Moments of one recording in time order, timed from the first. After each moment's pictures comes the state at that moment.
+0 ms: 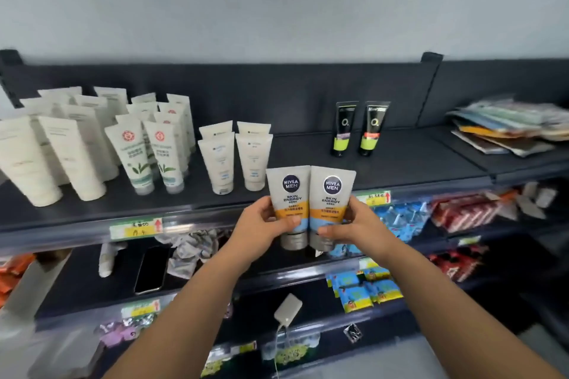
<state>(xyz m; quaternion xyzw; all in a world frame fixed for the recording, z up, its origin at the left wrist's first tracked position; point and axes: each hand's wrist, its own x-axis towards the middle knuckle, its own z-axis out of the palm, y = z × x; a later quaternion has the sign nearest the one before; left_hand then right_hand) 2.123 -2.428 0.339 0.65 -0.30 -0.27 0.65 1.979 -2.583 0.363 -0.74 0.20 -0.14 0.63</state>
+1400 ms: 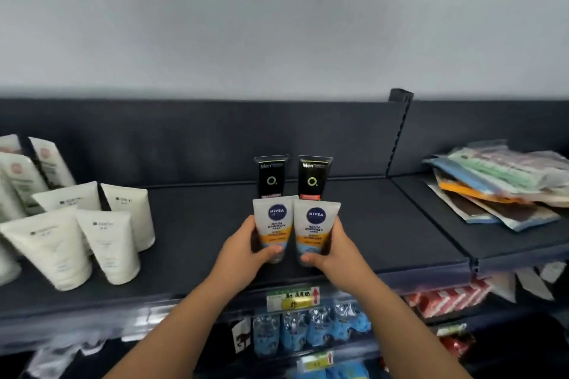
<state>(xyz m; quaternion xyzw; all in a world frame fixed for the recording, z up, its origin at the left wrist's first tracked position) 2.146 -2.692 0.337 0.74 -0.37 -0.13 0.54 2.011 -2.849 0.347 -0.83 0.24 -0.16 0.48</state>
